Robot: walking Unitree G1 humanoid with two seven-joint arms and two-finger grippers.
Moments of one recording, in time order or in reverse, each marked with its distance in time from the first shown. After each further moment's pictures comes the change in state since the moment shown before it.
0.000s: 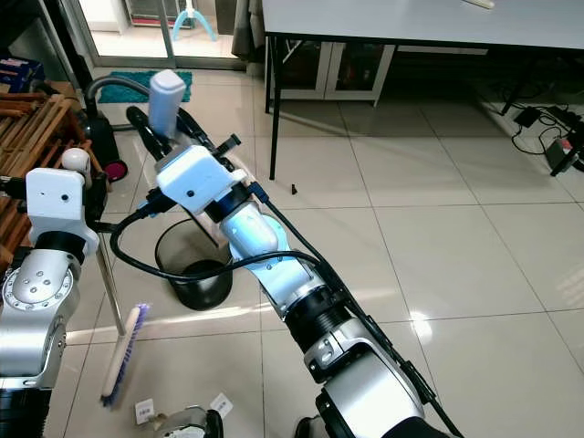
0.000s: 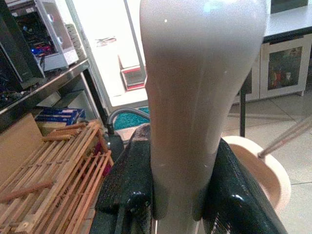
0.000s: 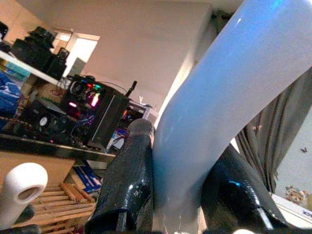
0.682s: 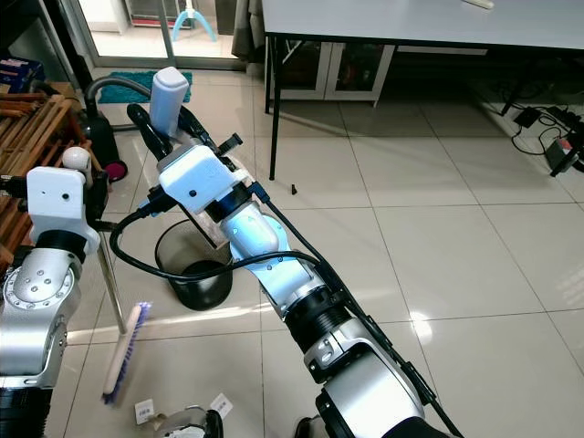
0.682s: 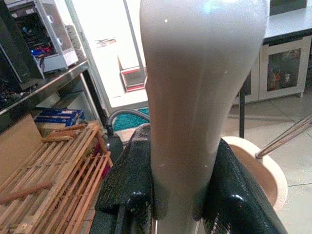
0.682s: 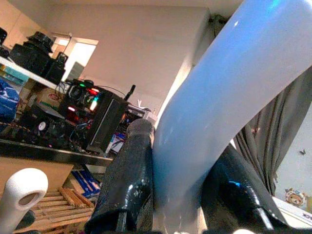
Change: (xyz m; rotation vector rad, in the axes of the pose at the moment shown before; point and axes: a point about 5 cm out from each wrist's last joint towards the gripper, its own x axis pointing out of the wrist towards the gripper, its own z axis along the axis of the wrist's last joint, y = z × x) left arm 0.001 -0.001 0.001 -0.003 -0.004 -0.002; right arm 0.000 0.000 0.002 0.007 -0.017 -0.005
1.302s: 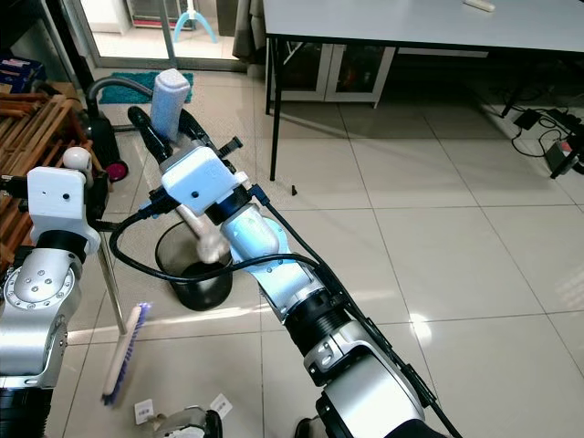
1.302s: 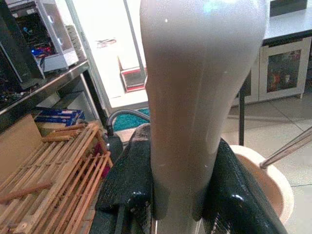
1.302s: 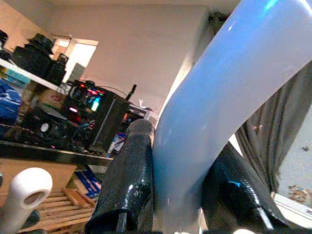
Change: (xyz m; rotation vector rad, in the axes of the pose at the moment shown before) left arm 0.000 0.000 0.000 -0.001 0.000 -0.001; right arm -0.002 0.001 -0.001 0.016 0.007 -0.008
